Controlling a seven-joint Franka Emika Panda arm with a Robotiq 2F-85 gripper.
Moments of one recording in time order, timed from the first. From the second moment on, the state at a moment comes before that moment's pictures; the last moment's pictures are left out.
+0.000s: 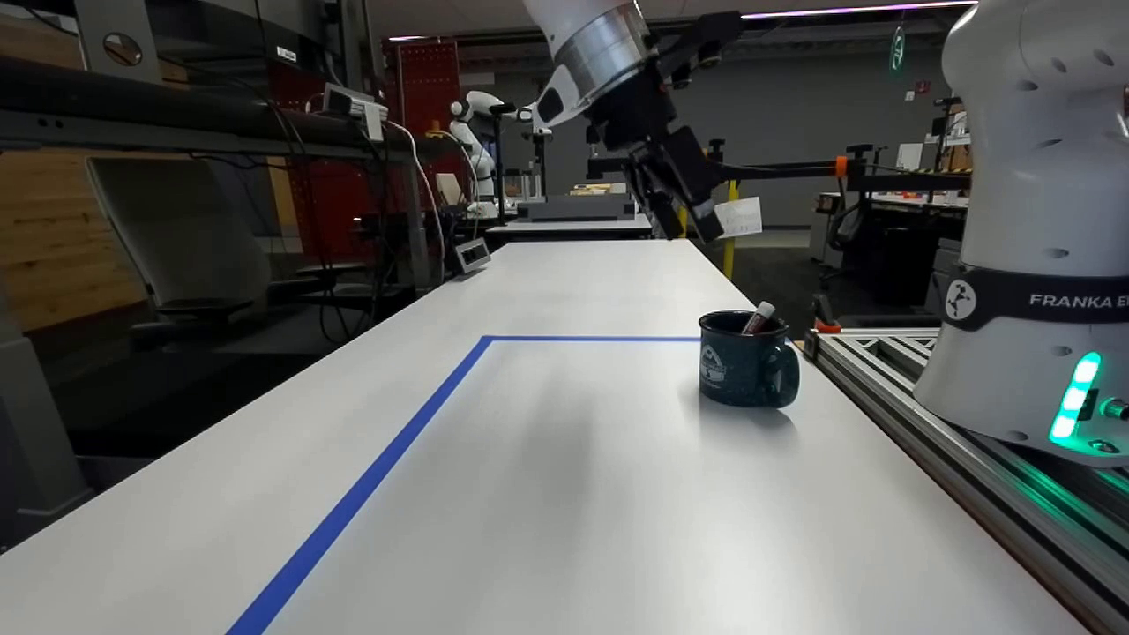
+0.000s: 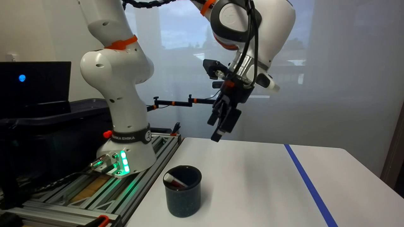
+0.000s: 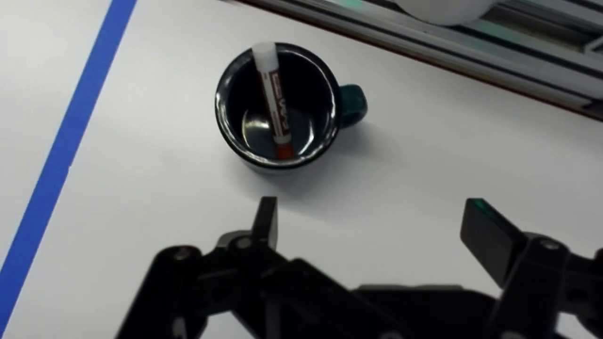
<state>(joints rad) -0.02 -0.25 -0.10 -2.61 -0.14 1.90 -0.35</state>
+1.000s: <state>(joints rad) -0.02 -0.18 -0.03 -2.73 -0.37 2.05 -0.28</state>
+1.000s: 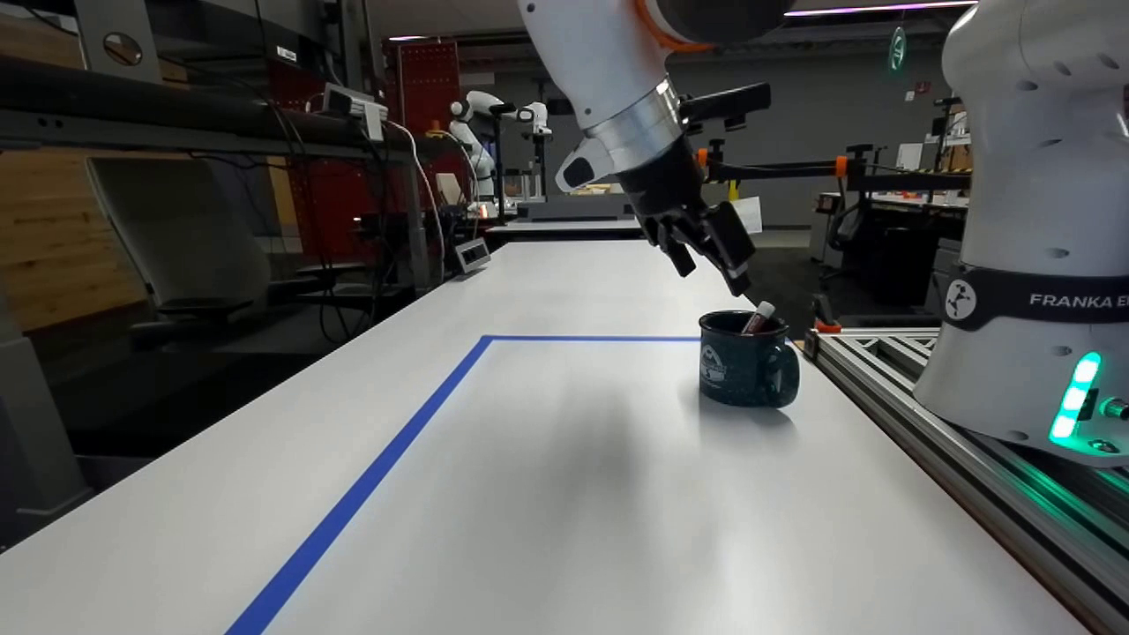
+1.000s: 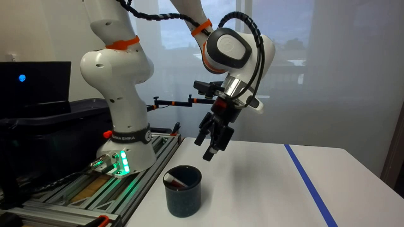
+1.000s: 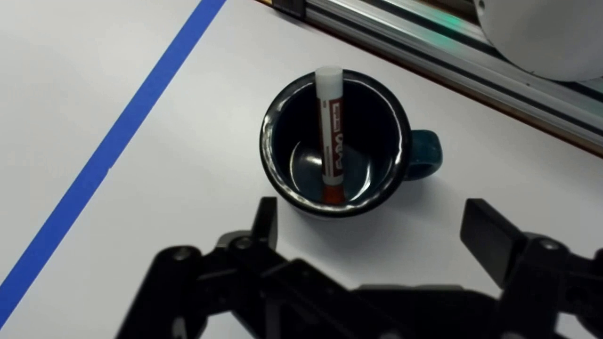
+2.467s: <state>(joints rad) -0.05 -0.02 -0.06 -2.75 -0.48 2.08 -0.31</state>
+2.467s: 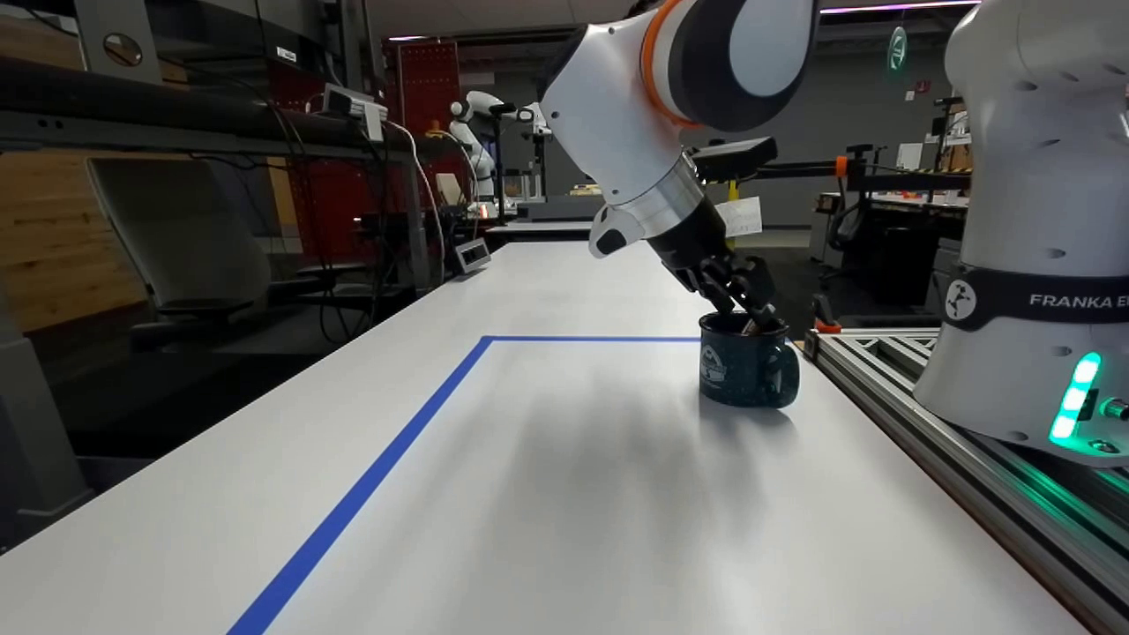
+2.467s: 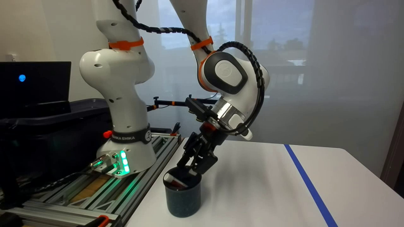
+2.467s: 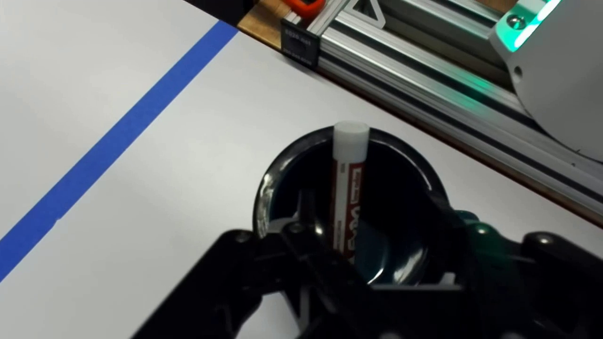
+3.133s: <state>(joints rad) -0.07 0.04 -0.08 -2.75 -0.51 2.09 -0.24</state>
